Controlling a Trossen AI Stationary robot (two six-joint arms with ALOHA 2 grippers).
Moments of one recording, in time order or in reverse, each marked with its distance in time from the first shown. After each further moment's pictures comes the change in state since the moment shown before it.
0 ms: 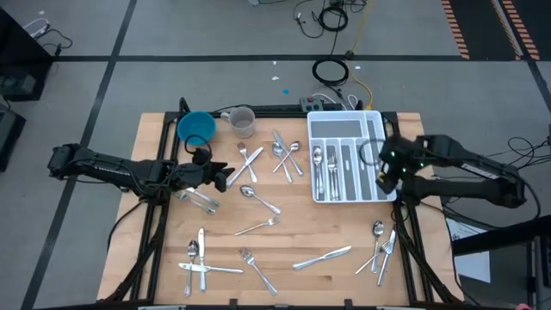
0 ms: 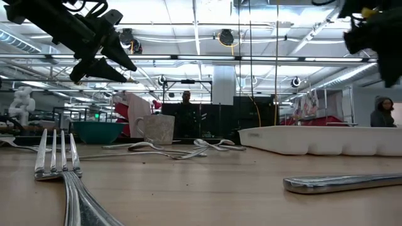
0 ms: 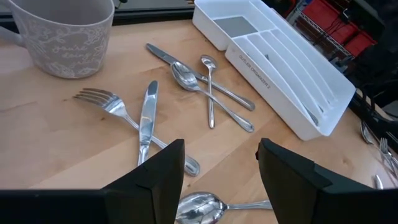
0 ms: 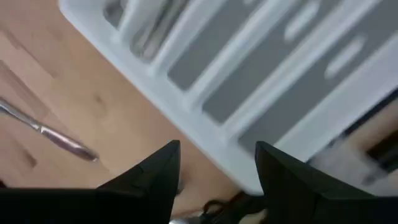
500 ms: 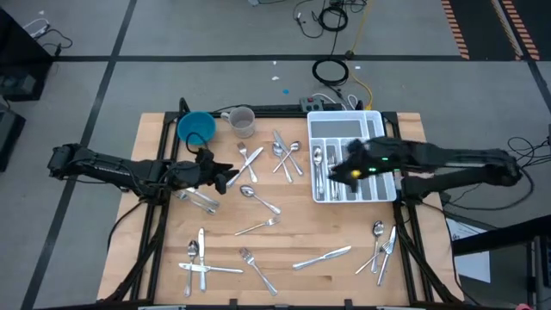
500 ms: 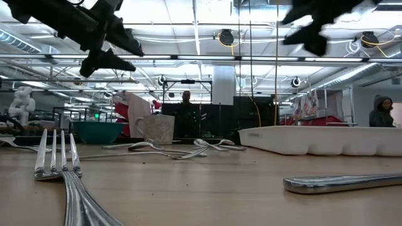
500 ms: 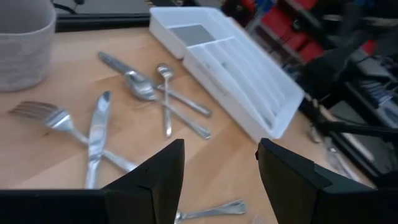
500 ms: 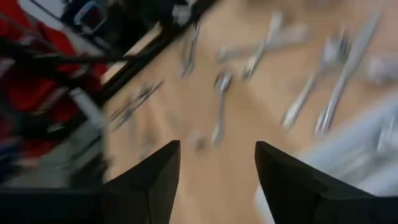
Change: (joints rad) left arm 0.000 -0.001 0.000 0.152 0.087 0.054; right arm 0.249 0.251 0.000 1.038 0.126 0.014
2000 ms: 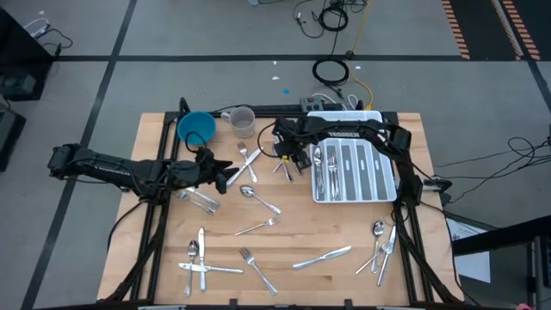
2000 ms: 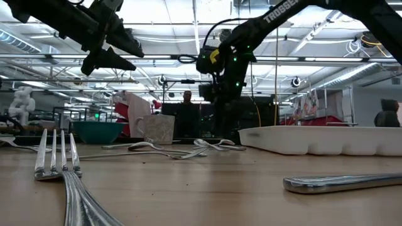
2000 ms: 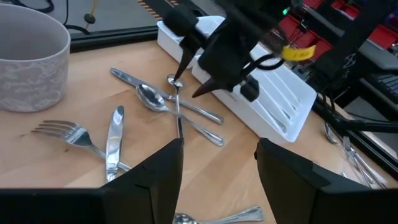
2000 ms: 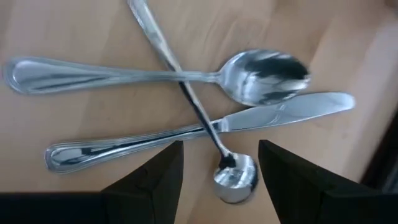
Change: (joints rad) left arm 0.000 0.000 0.001 -0.006 -0.048 0.087; right arm -0.290 1.148 0.758 -0.360 0.107 -1.397
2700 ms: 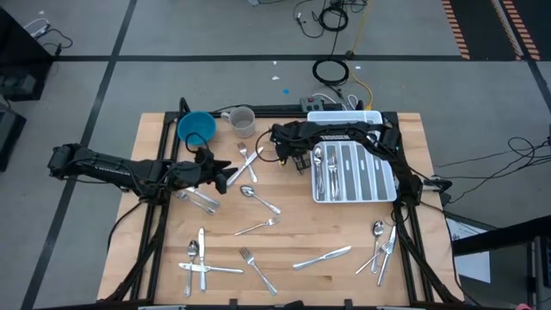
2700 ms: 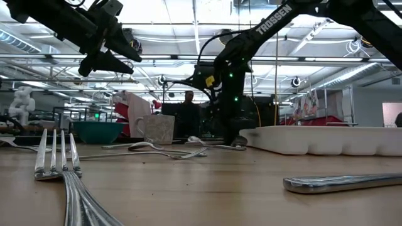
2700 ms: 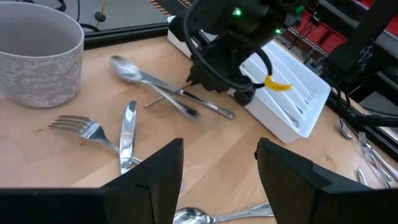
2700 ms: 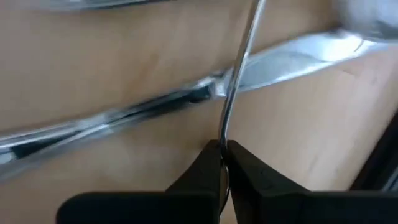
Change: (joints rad) left arm 0.000 0.000 0.000 -0.045 -0.018 -0.002; right arm 0.011 0.086 0.024 -0.051 0.203 0.121
